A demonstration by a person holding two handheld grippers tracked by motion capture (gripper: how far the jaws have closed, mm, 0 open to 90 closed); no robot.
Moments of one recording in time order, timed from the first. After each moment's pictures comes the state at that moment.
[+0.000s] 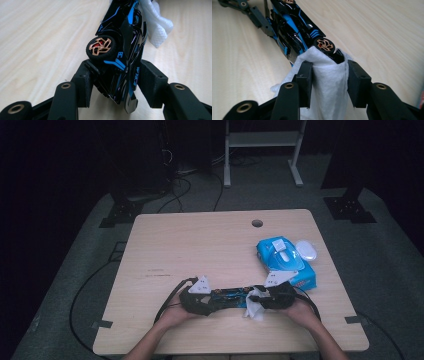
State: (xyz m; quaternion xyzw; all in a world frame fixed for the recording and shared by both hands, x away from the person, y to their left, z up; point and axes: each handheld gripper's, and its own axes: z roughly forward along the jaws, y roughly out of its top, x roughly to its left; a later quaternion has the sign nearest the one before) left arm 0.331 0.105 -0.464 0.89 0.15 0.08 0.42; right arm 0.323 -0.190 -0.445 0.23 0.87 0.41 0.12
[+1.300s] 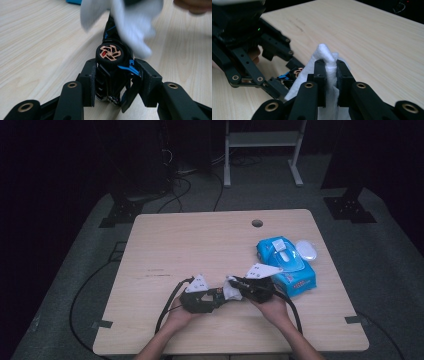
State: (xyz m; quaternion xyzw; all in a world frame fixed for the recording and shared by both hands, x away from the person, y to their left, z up) left arm 0.324 0.102 -0.466 0.85 0.22 0.08 0.47; right arm 0.322 -0.126 -0.425 0.28 0.81 0.48 0.16
